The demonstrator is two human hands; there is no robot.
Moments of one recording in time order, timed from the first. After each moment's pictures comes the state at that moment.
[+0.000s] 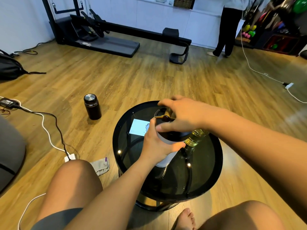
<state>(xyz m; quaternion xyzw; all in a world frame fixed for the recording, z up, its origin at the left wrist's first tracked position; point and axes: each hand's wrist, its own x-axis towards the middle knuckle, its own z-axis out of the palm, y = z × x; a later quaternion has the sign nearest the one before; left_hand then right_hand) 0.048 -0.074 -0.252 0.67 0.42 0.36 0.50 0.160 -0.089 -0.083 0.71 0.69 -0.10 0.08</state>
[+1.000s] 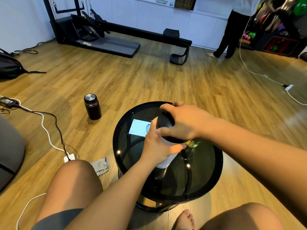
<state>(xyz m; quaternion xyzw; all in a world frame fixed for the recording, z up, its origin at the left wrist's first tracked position) 0.051 -0.072 -0.255 0.67 0.43 0.33 0.51 0.153 -0.097 -0.098 0.72 0.68 -0.09 0.08</state>
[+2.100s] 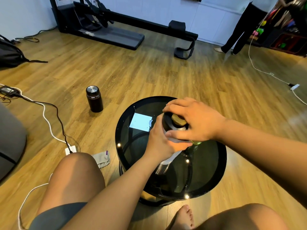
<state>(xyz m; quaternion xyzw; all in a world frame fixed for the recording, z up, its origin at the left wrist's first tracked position) 0.052 -0.072 -0.254 0.68 0.40 0.37 0.49 0.173 -0.104 -0.108 0.60 0.80 -0.05 0.03</state>
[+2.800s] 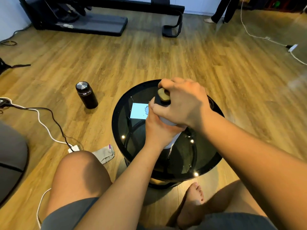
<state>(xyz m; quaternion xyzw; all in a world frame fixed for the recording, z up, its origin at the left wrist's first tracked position) 0.054 -0.077 -0.253 0.67 0.43 0.35 0.49 0.145 -0.097 -0.153 0.75 0.63 0.13 -0.13</state>
